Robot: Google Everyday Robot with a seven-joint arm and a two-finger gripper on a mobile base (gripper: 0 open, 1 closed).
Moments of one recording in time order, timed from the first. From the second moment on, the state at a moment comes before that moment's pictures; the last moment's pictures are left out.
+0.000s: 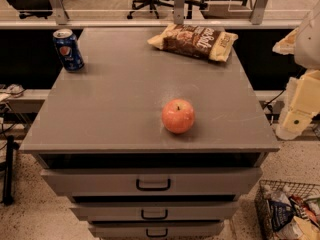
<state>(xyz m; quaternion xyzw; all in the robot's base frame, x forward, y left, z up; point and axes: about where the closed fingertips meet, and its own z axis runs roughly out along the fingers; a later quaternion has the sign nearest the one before) 0.438 -0.217 0.976 -0.60 0.78 -0.03 0.16</state>
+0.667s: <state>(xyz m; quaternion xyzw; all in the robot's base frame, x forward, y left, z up) 0.458 -0.211 0.976 -0.60 0.78 -0.03 0.19</state>
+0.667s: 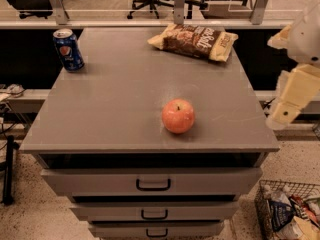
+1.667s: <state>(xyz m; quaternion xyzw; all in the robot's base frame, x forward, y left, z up) 0.656 -0.196 0.970 -0.55 0.76 -0.01 0.34</state>
